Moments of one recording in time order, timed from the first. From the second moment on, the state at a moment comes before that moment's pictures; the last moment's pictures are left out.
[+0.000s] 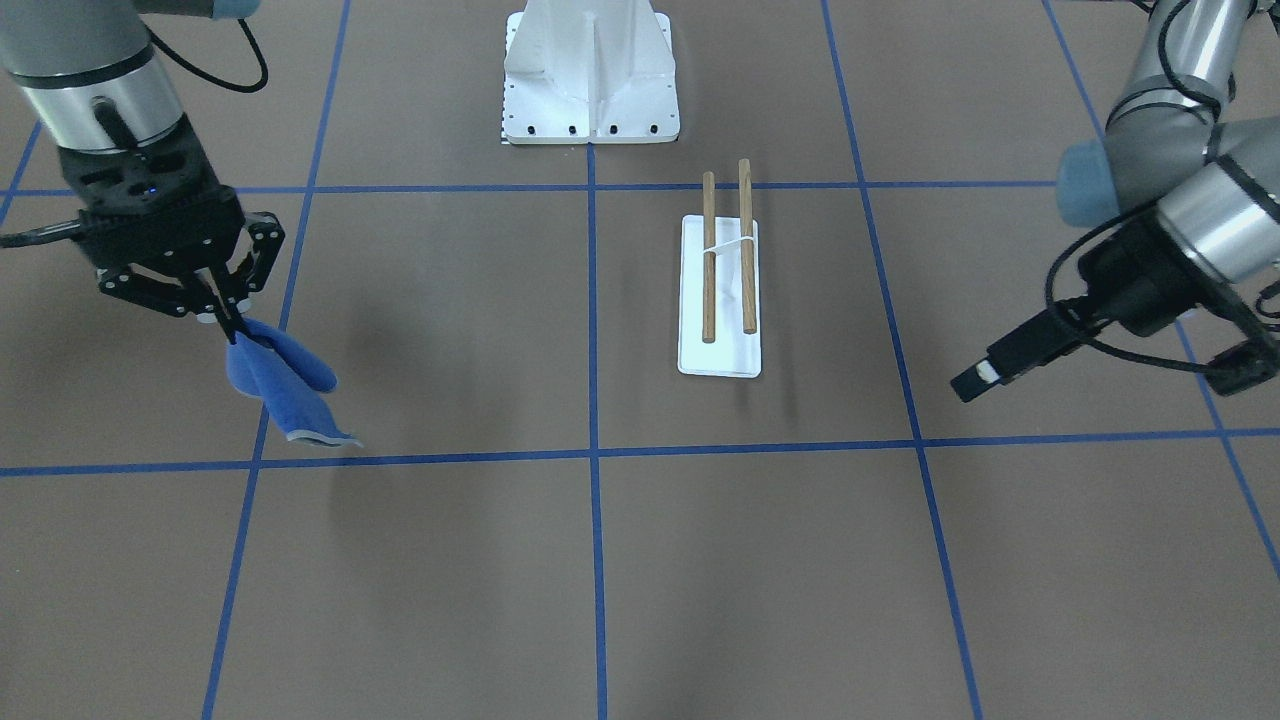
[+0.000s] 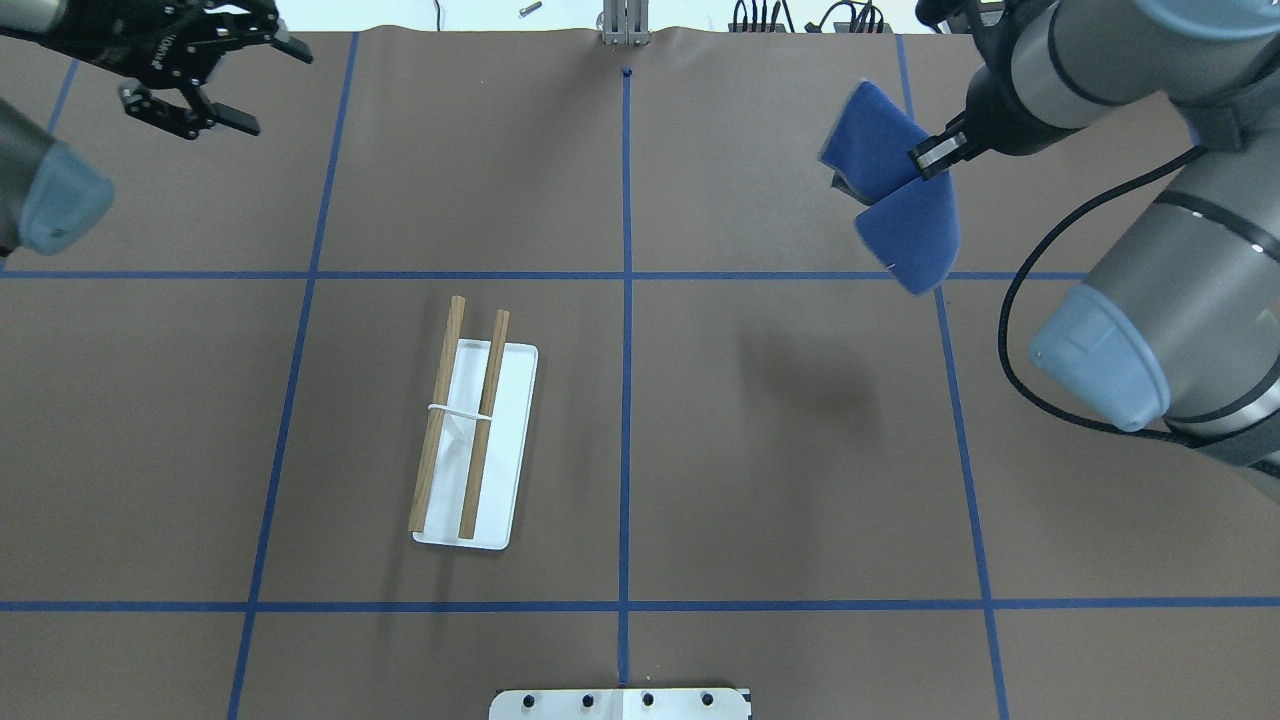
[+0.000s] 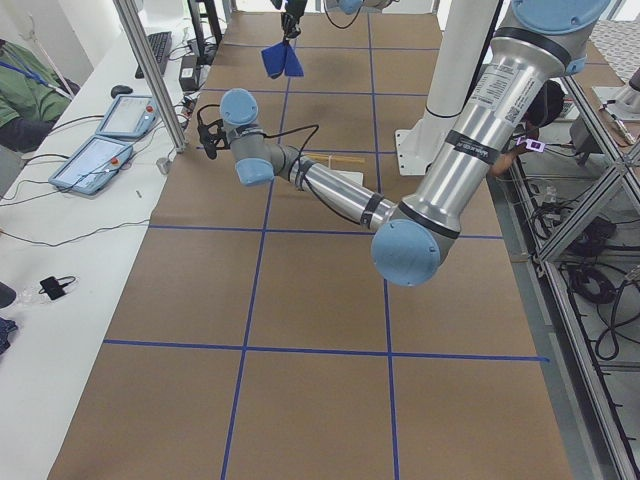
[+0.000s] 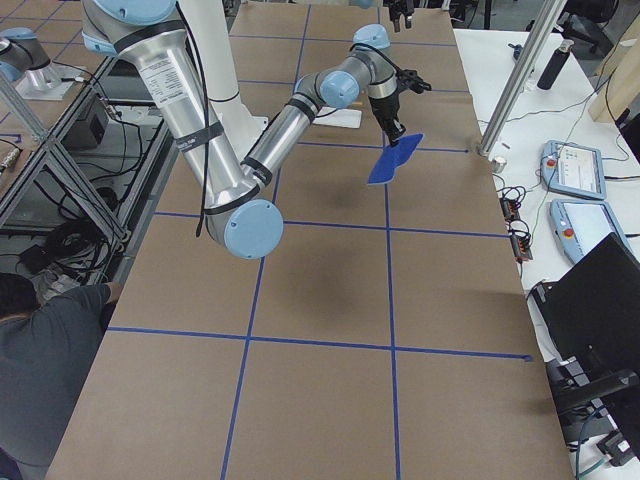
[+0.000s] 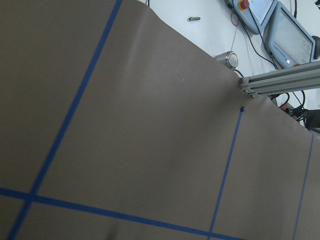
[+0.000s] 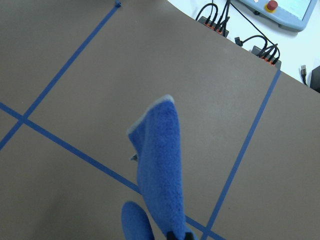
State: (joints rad) left arm -1.10 -2.08 -1.54 -2.37 -2.43 -1.78; right arm 0.87 -1.07 2.04 -1.72 1.83 0.40
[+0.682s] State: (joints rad) left arm -0.91 -2.24 -1.53 -2.27 -2.39 -2.09; right arm 0.58 -0.98 2.05 -1.73 1.53 0.23
